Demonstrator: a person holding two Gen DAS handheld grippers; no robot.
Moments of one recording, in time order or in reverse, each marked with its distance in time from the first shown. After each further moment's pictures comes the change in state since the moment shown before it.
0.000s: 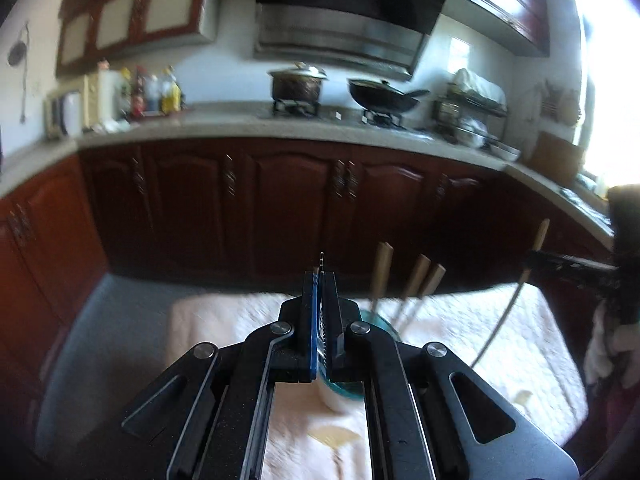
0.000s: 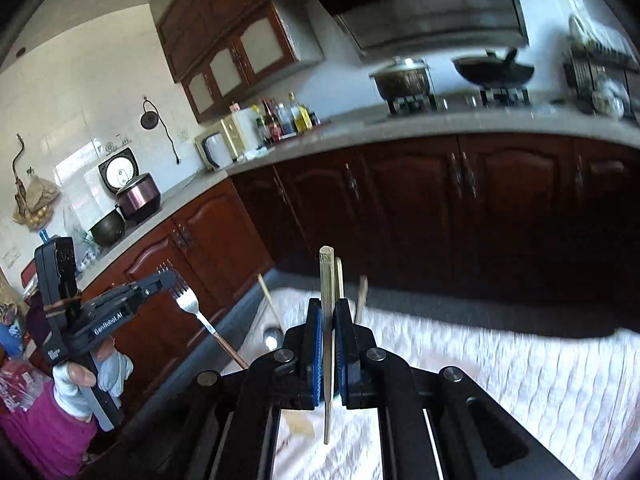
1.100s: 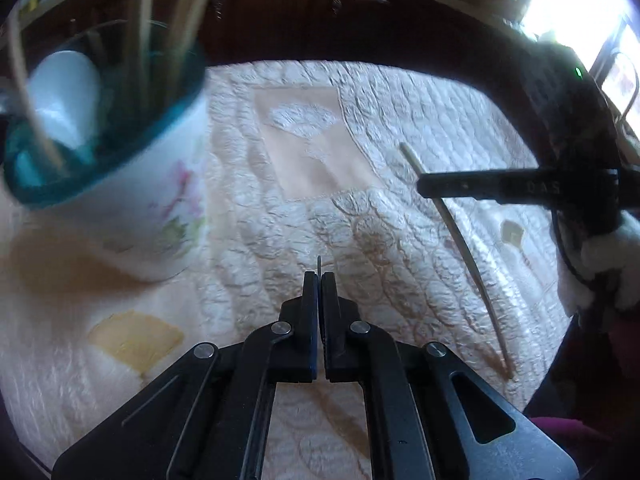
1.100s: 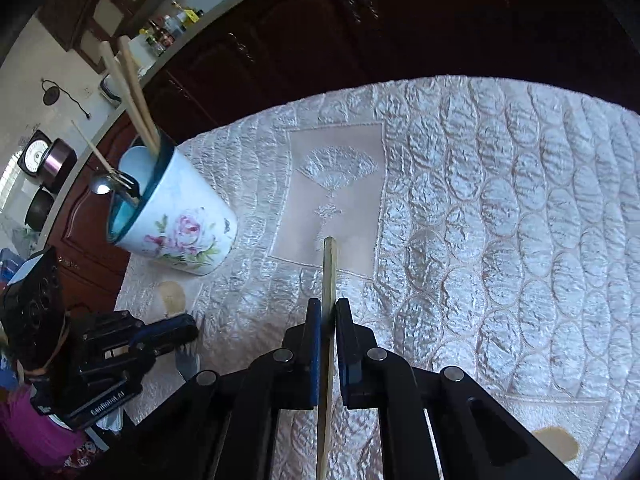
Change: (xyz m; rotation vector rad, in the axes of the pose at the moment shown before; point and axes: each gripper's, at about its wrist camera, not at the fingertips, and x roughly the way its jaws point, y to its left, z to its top) left arm 0.135 -0.134 -0.193 0.161 0.519 -0.343; right arm 0.087 -0.137 -0.182 0.282 0.407 -0.132
